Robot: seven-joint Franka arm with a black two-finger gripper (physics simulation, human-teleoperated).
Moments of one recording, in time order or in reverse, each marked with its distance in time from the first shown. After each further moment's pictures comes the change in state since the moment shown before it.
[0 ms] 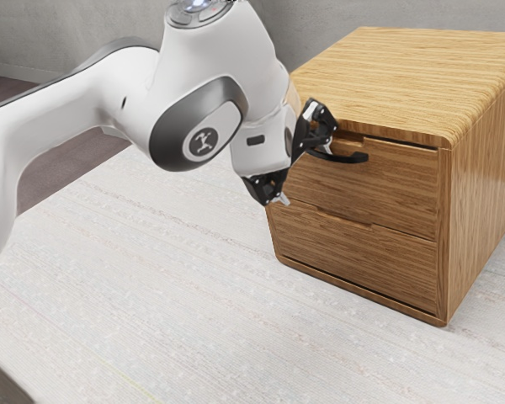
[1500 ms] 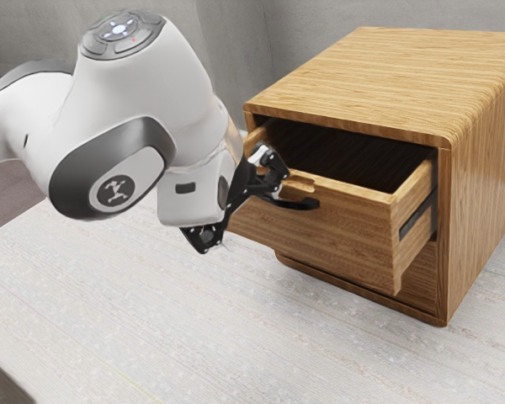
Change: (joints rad) arm -0.023 -0.334 0.000 -0.334 -0.030 -0.076 -0.001
